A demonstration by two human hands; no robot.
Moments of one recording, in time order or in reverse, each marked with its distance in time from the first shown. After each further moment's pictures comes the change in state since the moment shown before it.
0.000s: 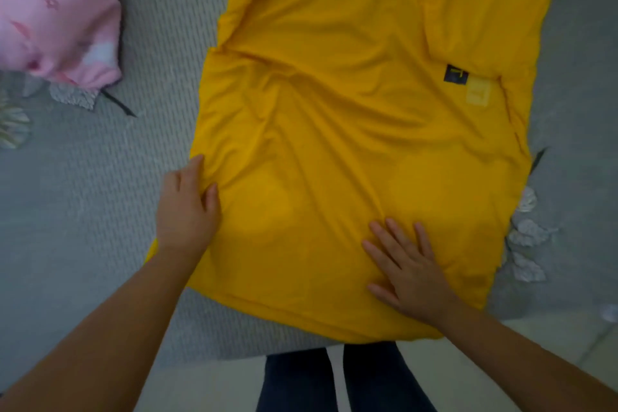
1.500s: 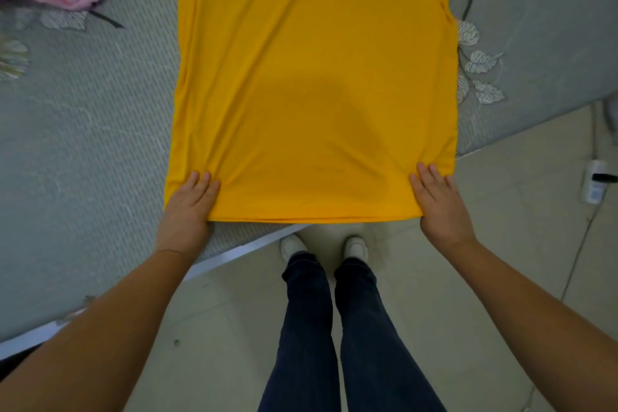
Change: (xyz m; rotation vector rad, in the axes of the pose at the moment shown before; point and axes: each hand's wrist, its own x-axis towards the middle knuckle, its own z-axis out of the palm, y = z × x) left_hand -0.148 -0.111 0.012 0.292 -0.147 0.670; right_hand -0.135 -0.110 0.015 0.066 -0.011 0.649
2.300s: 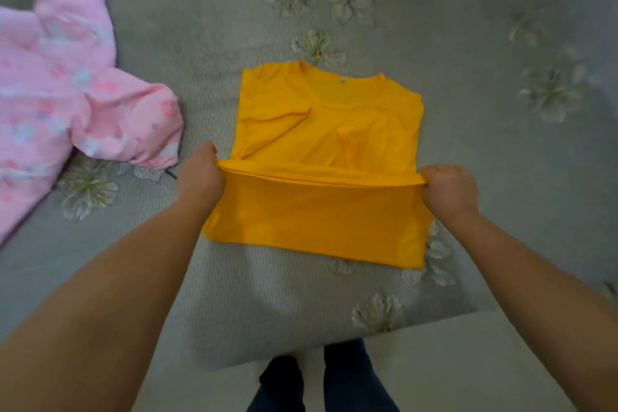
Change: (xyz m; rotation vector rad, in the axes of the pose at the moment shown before) left_hand 0.224 0.012 -0.201 -0.280 0.245 -0.671; right_hand 0.259 0.049 -0.218 -0.068 0.129 -0.045
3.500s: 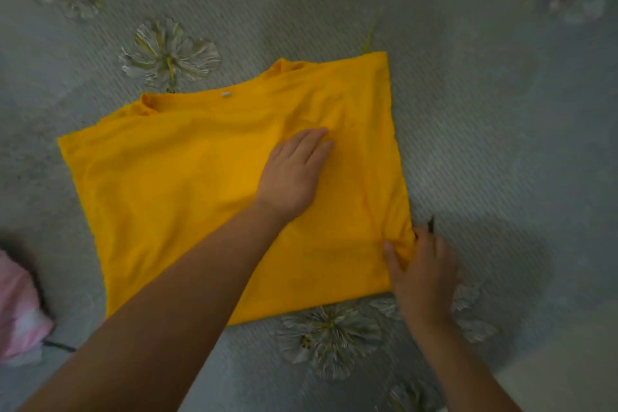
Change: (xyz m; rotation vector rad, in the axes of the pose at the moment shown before) left_hand 0.112 0.213 0.193 0.222 -0.302 1.125; right_hand 0.008 0.000 0.115 0.479 -0.113 0.930
